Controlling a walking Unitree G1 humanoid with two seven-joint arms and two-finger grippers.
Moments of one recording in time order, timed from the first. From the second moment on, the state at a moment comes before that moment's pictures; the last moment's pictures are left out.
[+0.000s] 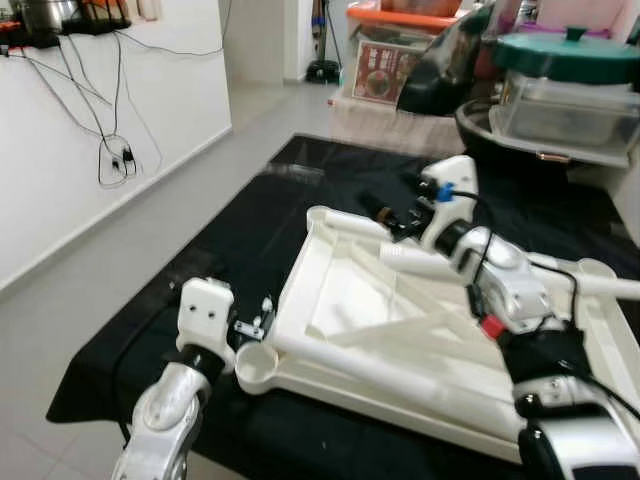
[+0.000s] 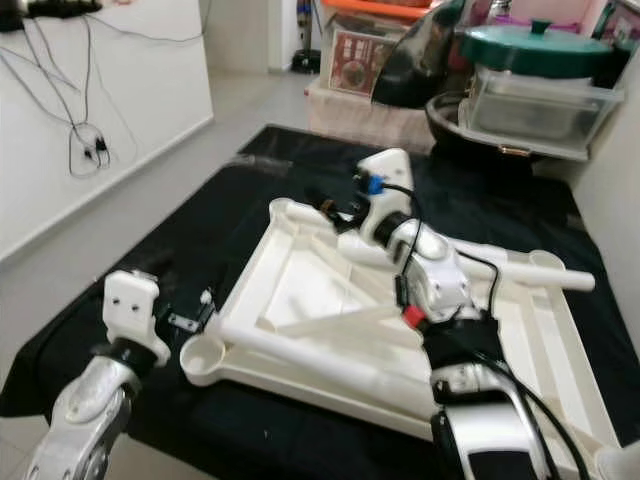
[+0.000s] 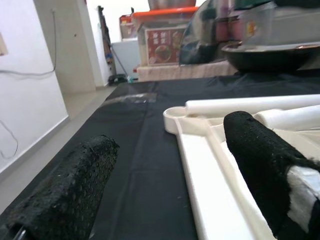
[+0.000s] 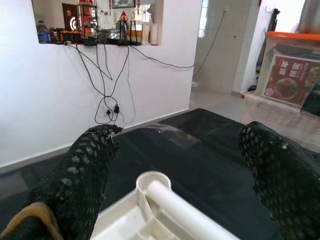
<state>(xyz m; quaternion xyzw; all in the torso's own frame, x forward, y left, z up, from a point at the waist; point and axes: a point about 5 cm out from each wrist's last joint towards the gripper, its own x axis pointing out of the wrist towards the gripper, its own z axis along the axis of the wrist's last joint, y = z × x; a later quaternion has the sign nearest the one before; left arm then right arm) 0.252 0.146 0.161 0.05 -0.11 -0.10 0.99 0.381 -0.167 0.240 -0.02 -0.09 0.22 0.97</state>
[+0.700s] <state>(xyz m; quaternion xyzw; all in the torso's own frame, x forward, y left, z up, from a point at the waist) 0.252 0.143 0.161 0.05 -0.11 -0.11 0.99 0.383 -0.163 0.226 -0.01 -0.06 0.21 0.97</state>
